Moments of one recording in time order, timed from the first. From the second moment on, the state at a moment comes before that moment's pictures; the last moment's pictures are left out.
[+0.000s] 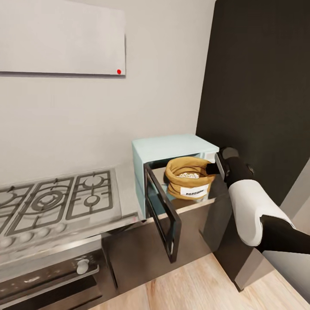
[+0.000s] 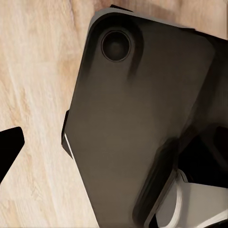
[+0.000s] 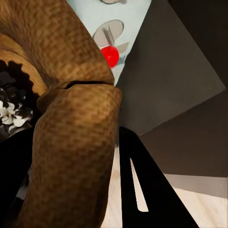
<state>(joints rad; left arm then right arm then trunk) 0.00 -0.05 0.00 -0.05 0.28 -0.13 0.09 -1.27 0.02 -0.22 -0.64 0.38 1.04 0.00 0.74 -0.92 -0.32</state>
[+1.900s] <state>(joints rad) 0.00 -0.05 0.00 -0.05 0.28 -0.13 0.09 -1.26 0.07 -0.22 -0.59 0.38 1.04 0.00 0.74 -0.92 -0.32</state>
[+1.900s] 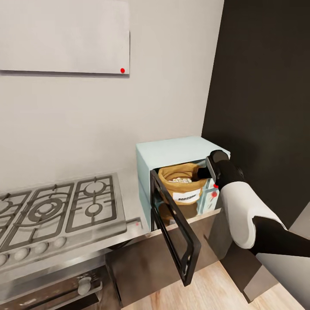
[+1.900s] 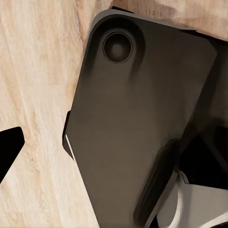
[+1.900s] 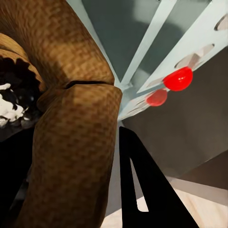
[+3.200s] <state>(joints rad) 0.00 -0.04 0.00 -0.05 0.28 -0.13 0.09 -1.26 0.07 -0.22 -0.59 0.36 1.04 0.00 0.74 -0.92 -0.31</state>
